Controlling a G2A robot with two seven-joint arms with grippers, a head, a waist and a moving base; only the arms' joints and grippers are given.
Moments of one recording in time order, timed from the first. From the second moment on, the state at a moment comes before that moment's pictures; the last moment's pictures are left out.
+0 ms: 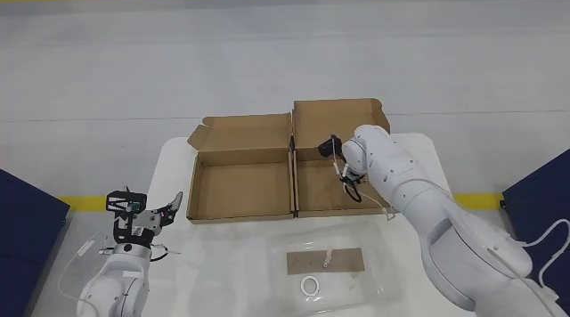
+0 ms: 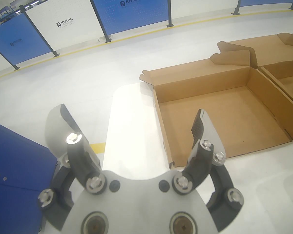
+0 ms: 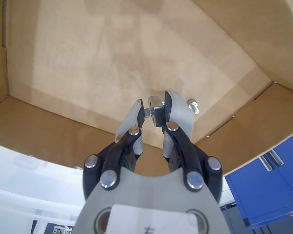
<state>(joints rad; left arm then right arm) 1.73 -1.15 -1.60 -1.80 1.33 0.00 0.00 -0.39 -1.45 0.47 -0.46 -0.79 -0.18 1.11</state>
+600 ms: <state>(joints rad) 1.73 -1.15 -1.60 -1.80 1.33 0.00 0.00 -0.37 -1.51 0.46 -0.37 -0.83 -0.20 1.09</state>
